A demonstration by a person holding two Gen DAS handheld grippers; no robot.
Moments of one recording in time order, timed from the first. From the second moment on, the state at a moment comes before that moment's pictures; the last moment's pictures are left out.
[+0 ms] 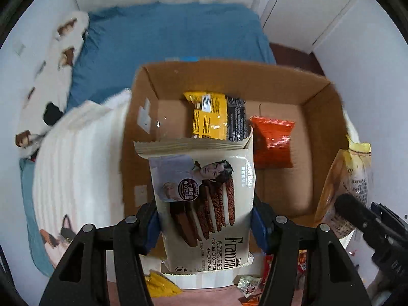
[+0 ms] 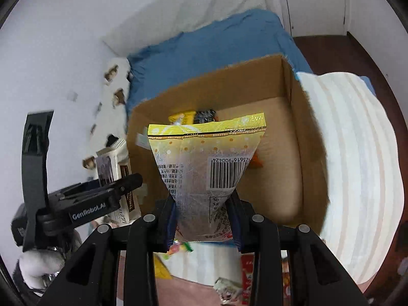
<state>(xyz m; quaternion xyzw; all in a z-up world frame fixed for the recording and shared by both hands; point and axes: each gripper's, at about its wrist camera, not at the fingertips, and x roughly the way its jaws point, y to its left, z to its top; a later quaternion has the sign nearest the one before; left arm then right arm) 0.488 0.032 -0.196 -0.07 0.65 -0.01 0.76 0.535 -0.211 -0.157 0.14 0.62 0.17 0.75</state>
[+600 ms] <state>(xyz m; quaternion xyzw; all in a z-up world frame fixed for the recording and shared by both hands) 0.511 0.021 -0.279 -0.06 0.73 -0.02 0.68 0.563 -0.189 -0.263 0.10 0.72 0.12 0.67</state>
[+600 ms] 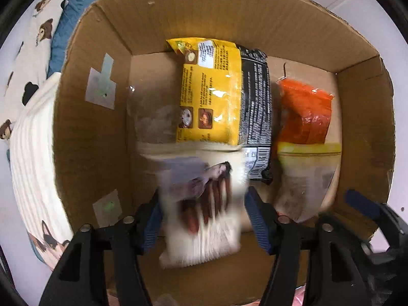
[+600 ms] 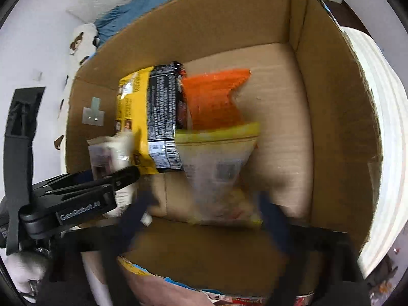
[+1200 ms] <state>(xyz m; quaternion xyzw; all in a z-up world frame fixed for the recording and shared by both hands) 0.458 0.039 -0.202 -0.07 0.64 0.00 0.77 0.537 -0.198 -0.221 0.03 0.67 0.10 0.74</state>
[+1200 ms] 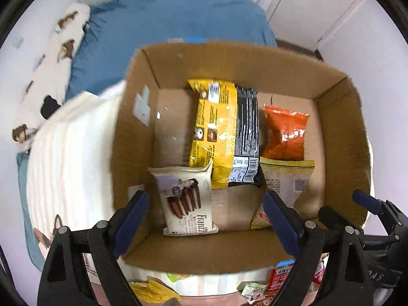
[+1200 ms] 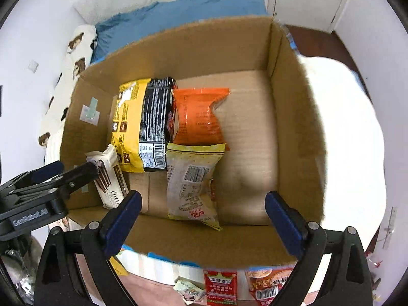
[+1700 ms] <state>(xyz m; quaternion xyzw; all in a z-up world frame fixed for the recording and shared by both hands) 0.376 0.031 -0.132 -0.03 0.53 0.02 0.85 0.454 -0.208 -0.144 0.02 0.57 0.12 0.82</state>
